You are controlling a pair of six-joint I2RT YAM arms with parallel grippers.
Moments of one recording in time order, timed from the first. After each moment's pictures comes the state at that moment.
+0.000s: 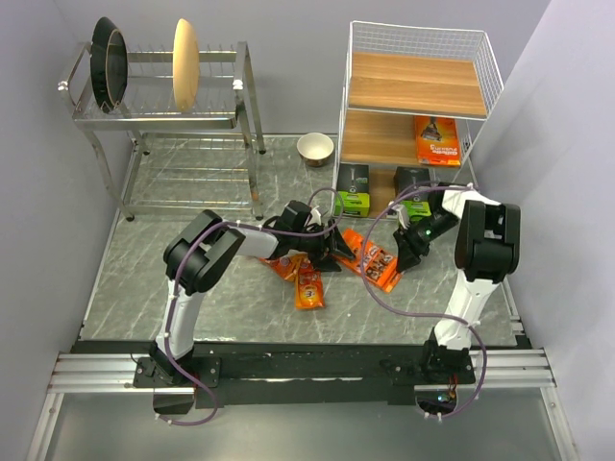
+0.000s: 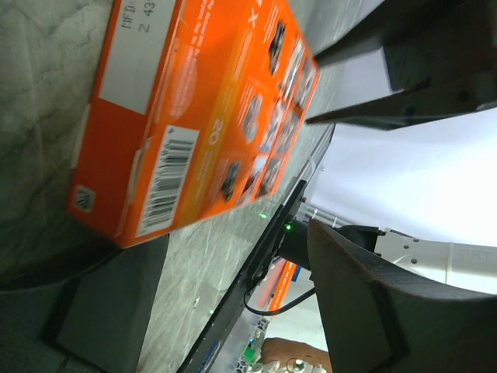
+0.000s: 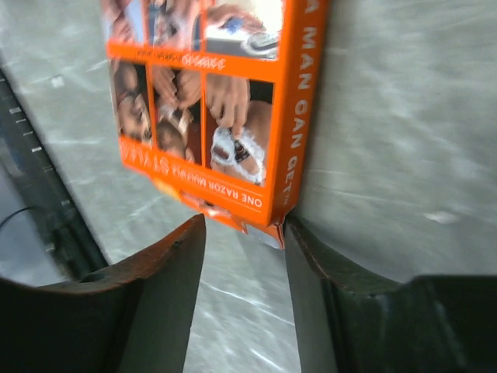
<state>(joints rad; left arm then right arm) -0.70 2.11 1.14 0.34 0.70 -1.12 -0.13 1.98 1.29 -1.17 -0.65 -1.10</state>
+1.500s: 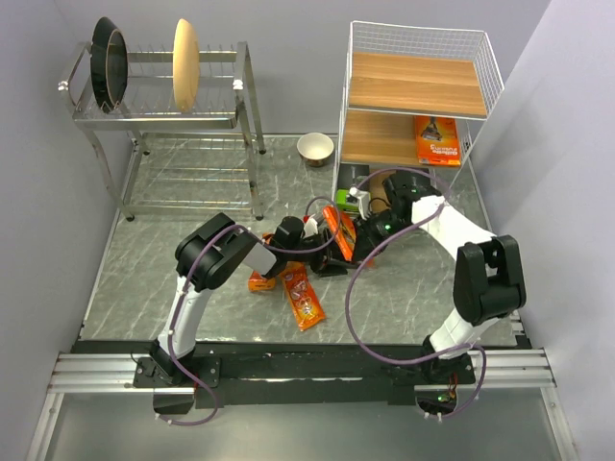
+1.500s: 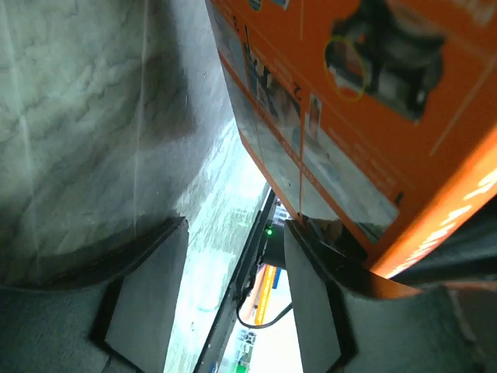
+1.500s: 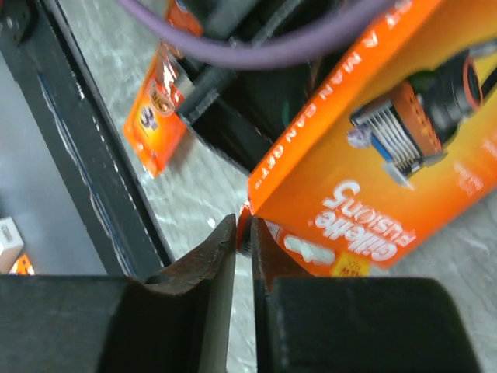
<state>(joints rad) -0.72 2.20 0.98 0.83 0.71 -1.32 0.25 1.64 1.16 -0.87 -0.80 -0.49</state>
